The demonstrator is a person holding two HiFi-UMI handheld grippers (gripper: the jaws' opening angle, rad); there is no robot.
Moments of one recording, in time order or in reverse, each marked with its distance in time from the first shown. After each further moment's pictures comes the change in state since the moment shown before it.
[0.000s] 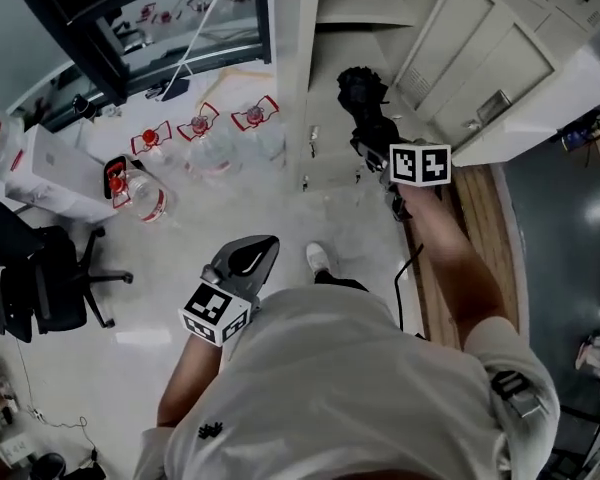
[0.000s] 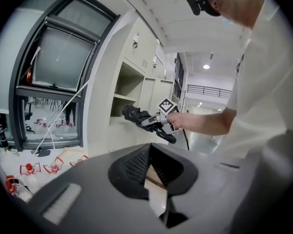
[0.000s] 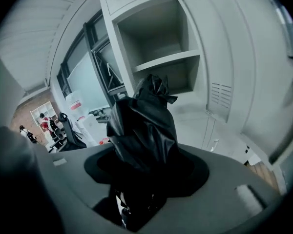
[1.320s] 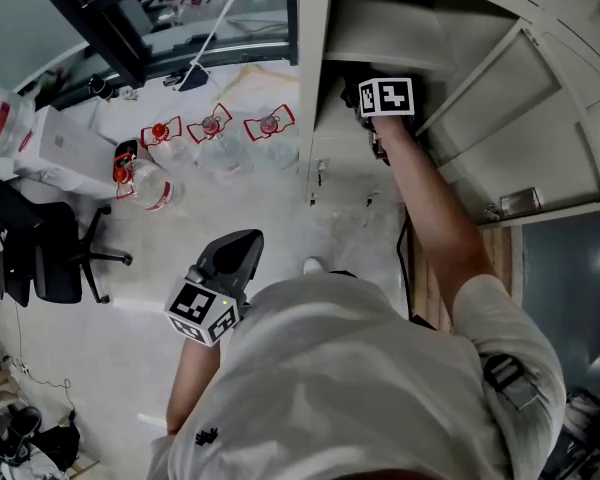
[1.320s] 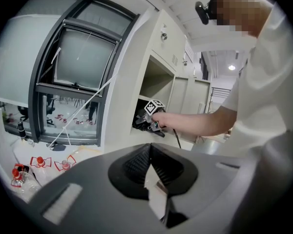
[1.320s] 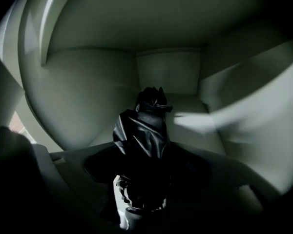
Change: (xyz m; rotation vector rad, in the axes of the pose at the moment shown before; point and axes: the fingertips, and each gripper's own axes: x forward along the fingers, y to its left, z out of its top) left arm 0.091 0.097 0.045 -0.122 -0.025 0.260; right arm 0.224 -0.097 0.162 -0.163 0.102 -0.093
